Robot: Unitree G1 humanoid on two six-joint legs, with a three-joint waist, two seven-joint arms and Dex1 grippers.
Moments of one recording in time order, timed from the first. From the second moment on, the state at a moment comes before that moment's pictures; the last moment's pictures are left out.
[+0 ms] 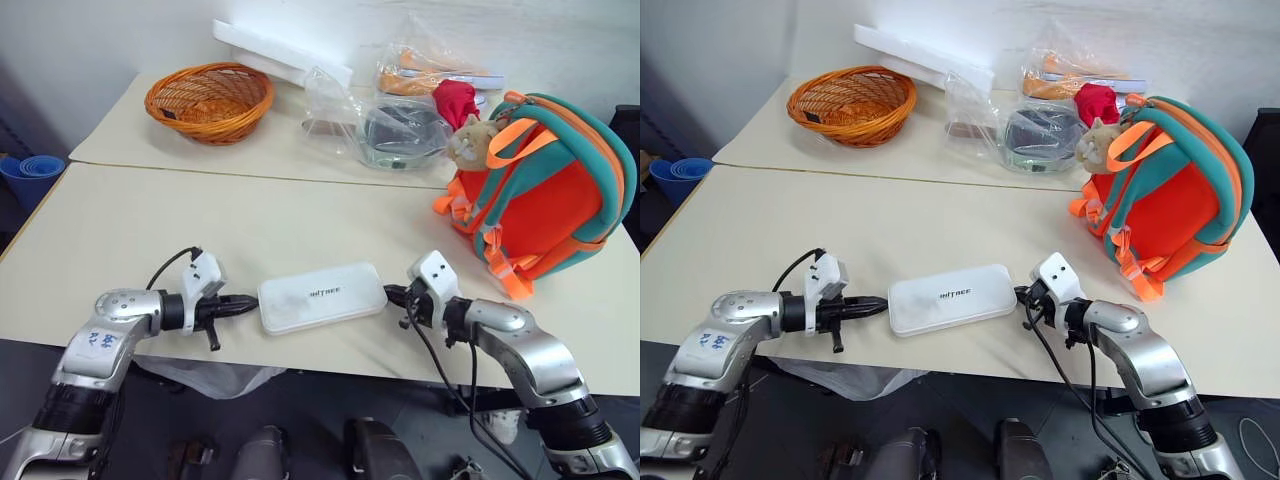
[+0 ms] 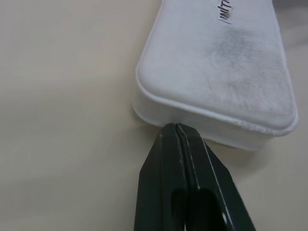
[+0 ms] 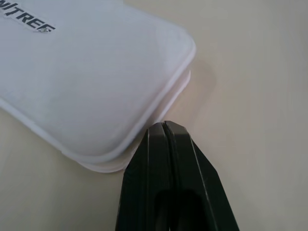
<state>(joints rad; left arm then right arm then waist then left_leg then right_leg) -0.32 0.70 -0.02 0.02 -0.32 0.45 -0.98 -0.22 -0.57 0.12 -0.26 0.32 0.62 0.62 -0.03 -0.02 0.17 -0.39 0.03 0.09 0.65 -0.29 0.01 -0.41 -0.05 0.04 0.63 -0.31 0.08</state>
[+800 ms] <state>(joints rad) -0.68 0.61 -0.02 0.37 -0.51 1.20 -1.09 -0.19 -0.55 0.08 -0.30 0.27 0.63 0.58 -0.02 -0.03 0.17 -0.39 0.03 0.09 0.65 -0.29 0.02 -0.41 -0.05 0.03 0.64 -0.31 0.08</state>
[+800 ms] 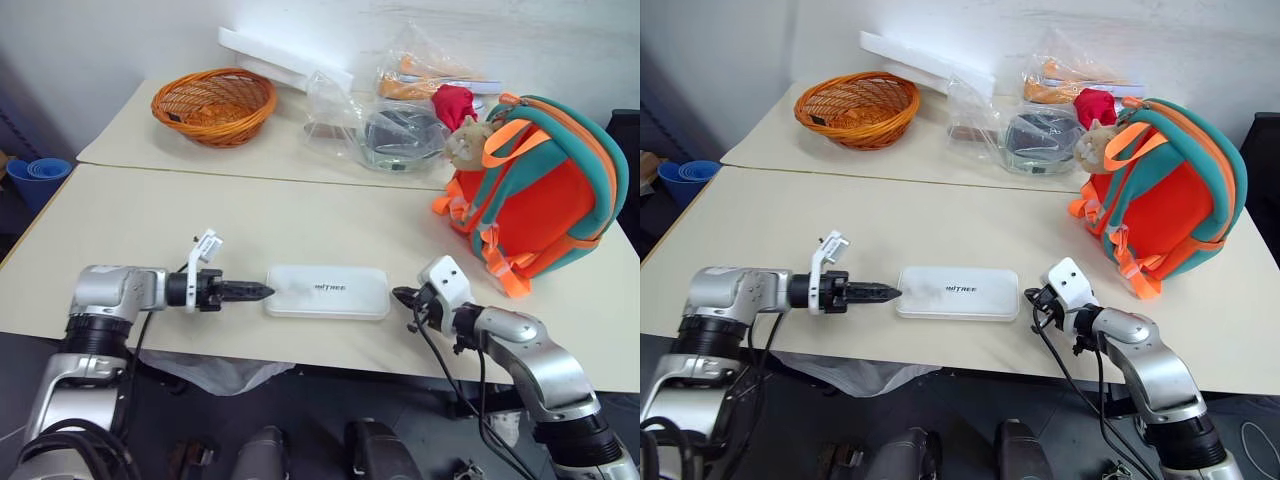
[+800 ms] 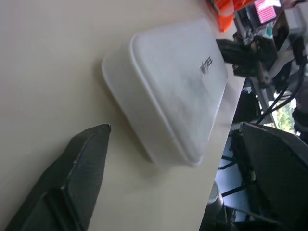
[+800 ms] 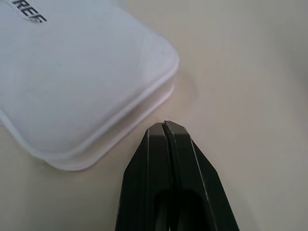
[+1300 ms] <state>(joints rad) -0.74 0.42 0.03 0.44 -0.57 1.29 -0.98 -0.13 -0.56 -0.05 -0.32 0.29 0.62 0.58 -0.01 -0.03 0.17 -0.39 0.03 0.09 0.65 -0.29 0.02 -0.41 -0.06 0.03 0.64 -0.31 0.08</state>
